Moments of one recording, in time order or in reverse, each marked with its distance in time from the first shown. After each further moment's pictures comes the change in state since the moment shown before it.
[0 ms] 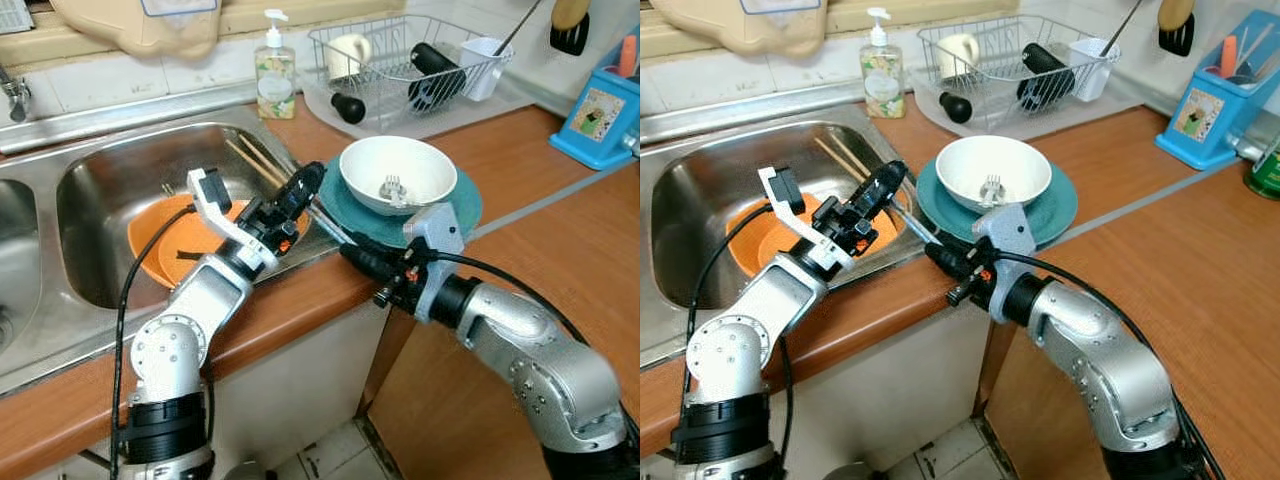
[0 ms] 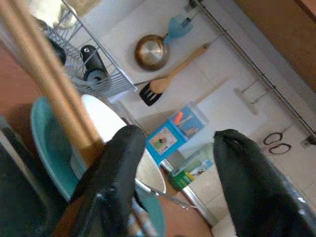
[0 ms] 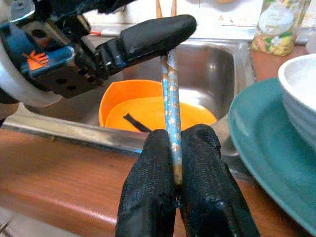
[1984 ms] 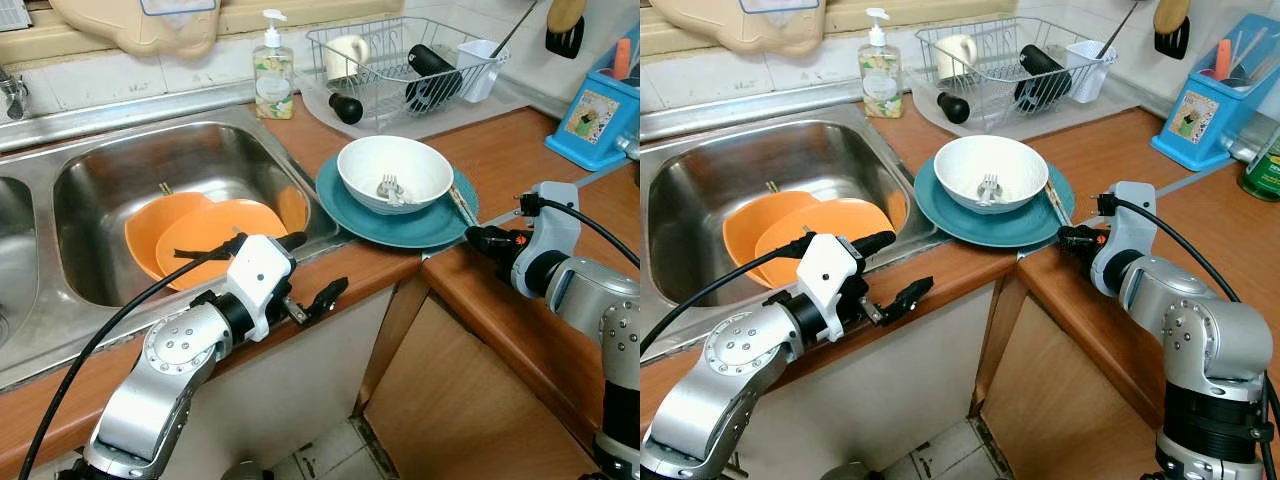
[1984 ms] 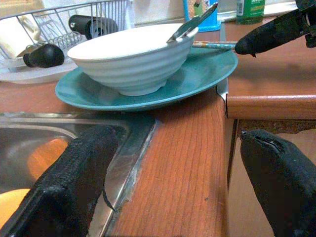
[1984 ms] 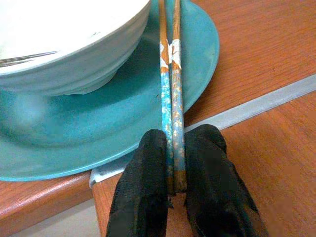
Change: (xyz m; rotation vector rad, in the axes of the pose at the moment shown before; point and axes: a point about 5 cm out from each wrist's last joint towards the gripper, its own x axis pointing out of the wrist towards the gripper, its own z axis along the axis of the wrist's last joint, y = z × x) left arm -0.044 0.001 -0.035 1.055 0.429 -0.040; right arm -0.062 -0.100 0.001 0.293 0.224 -0.640
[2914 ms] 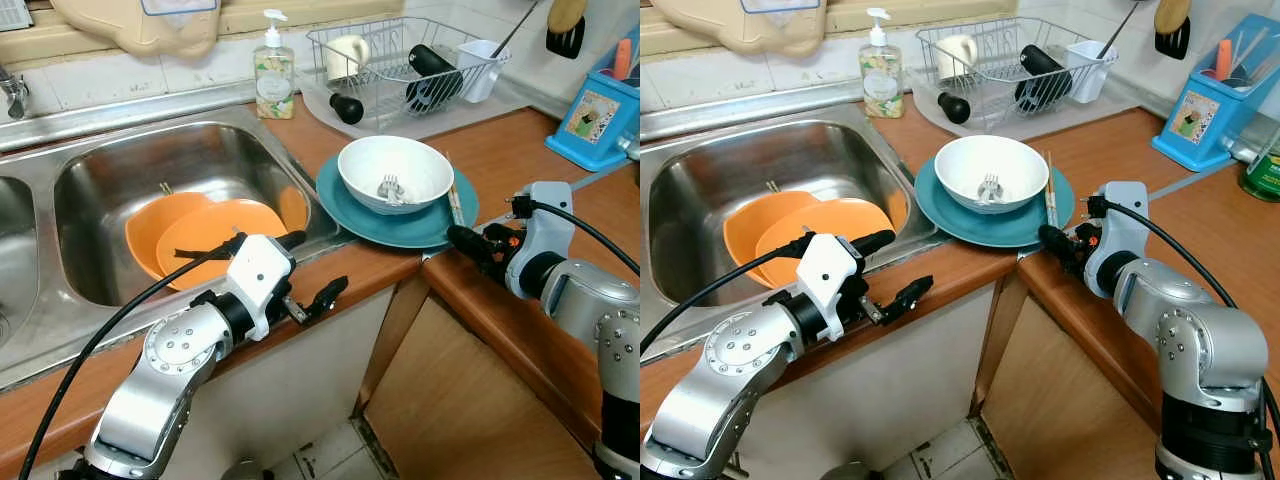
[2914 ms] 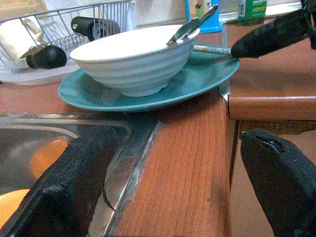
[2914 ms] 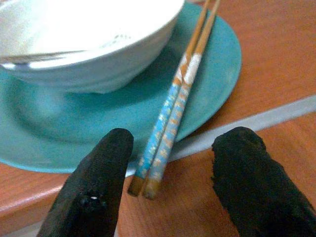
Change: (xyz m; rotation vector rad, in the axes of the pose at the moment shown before) left arm 0.000 0.000 -0.001 0.002 -0.004 0.005; right arm -0.002 0.009 -0.003 -0.053 -0.010 0.024
